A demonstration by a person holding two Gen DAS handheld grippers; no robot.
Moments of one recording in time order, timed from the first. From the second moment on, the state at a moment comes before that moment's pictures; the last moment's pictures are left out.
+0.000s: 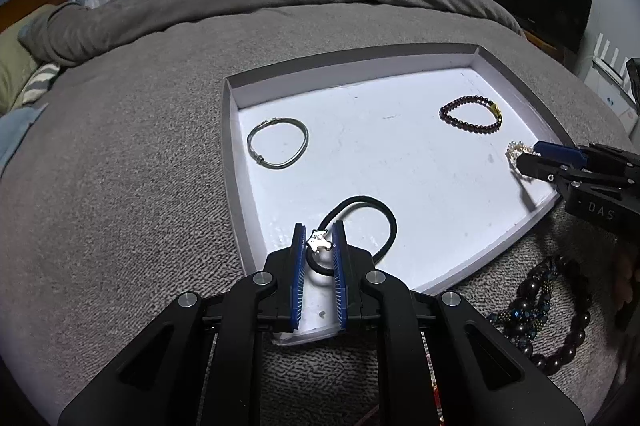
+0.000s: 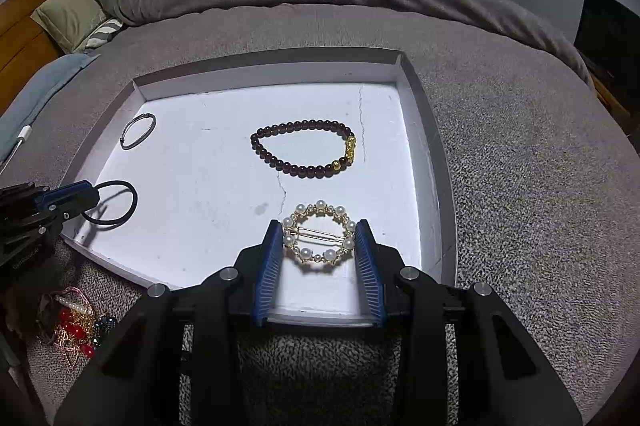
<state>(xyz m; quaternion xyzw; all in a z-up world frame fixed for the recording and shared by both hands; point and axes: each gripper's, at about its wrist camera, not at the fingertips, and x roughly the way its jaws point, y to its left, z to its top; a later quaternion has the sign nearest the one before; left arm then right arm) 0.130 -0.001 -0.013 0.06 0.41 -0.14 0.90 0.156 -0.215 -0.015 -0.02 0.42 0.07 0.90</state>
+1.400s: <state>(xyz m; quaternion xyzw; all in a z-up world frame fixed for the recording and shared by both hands) 0.107 -0.004 0.023 0.04 0.33 -0.12 0.93 0.130 -0.228 0.033 0.04 0.29 0.08 0.95</state>
